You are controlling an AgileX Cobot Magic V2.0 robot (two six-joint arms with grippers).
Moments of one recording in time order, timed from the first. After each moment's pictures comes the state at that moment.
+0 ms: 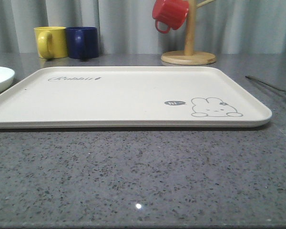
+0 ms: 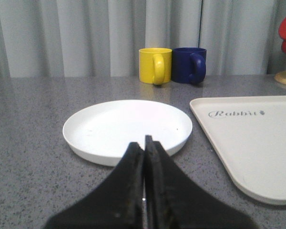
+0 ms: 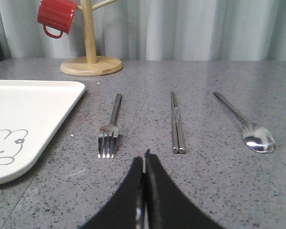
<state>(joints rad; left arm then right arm) -0.05 0.00 0.00 0.09 0.05 -0.15 0.03 -0.01 0.03 -0.10 0.08 0.15</state>
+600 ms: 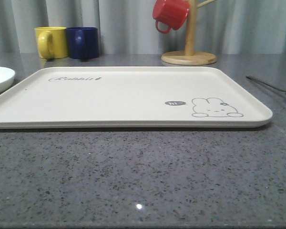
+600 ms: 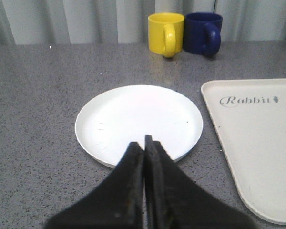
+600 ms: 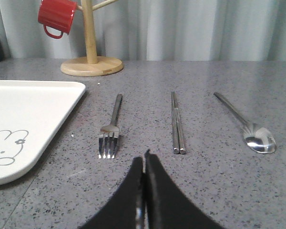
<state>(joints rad) -0.04 0.42 -0.43 0.10 0.37 -0.15 0.03 -0.01 0.03 -0.10 0.08 0.15</state>
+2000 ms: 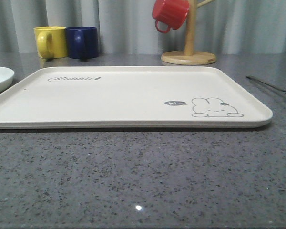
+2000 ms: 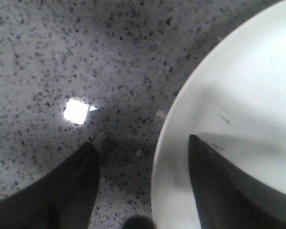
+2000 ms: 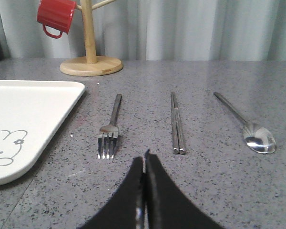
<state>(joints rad) 0.24 1.79 -1.42 0.01 1.04 -0.17 0.03 -0.01 0.03 -0.10 0.08 0.15</state>
